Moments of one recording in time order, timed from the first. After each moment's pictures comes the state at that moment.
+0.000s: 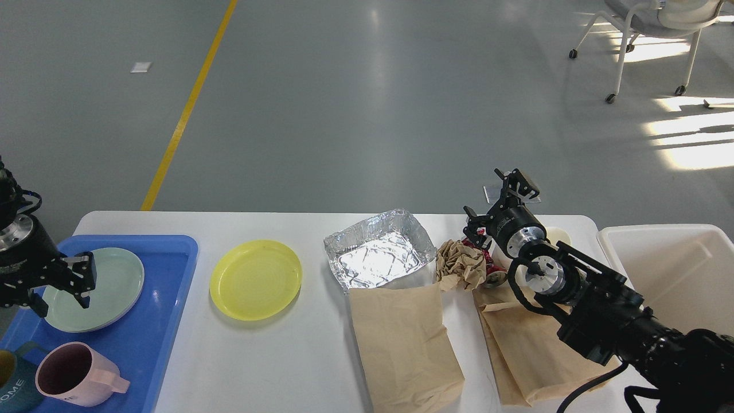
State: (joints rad) left arm -1.64 0.47 1.49 -0.78 0.15 -0.96 -0.13; right arm 0.72 -0.12 0.57 0.54 0.11 0.10 0.24
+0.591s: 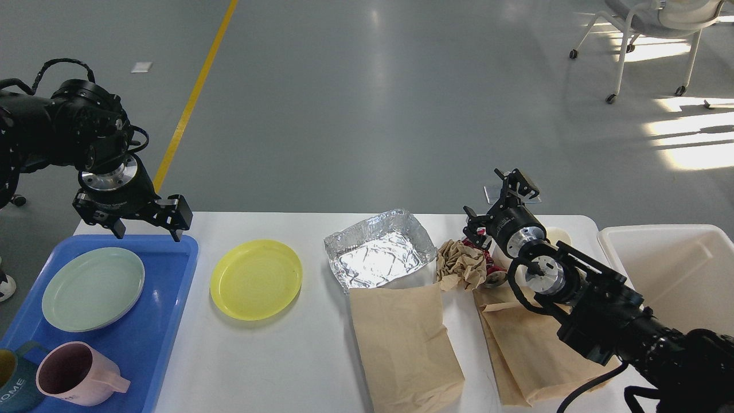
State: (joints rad) left arm -1.73 0.22 1.49 -0.78 0.12 -0.85 -0.12; right arm 0.72 -0.12 0.57 0.54 0.11 0.10 0.24
